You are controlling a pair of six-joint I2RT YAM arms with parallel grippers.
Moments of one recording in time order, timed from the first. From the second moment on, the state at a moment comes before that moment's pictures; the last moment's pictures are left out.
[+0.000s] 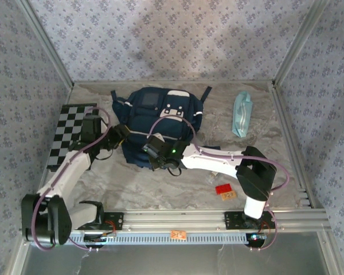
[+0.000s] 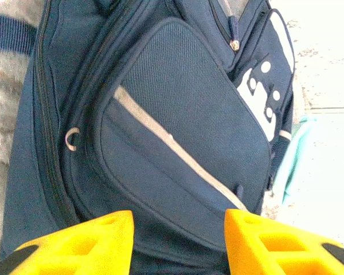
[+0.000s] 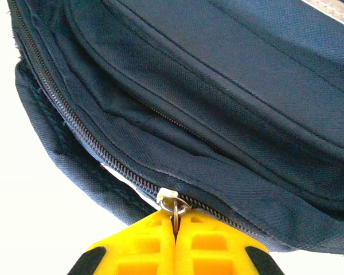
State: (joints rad) left arm -0.15 1.12 0.72 -0.32 0.41 -0.93; right arm 1.09 1.78 1.31 -0.55 0.21 0.57
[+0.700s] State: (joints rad) left arm -0.48 1.17 0.57 -0.15 0.29 -1.36; right arm 1.09 1.78 1.27 -0.50 0.20 0.60
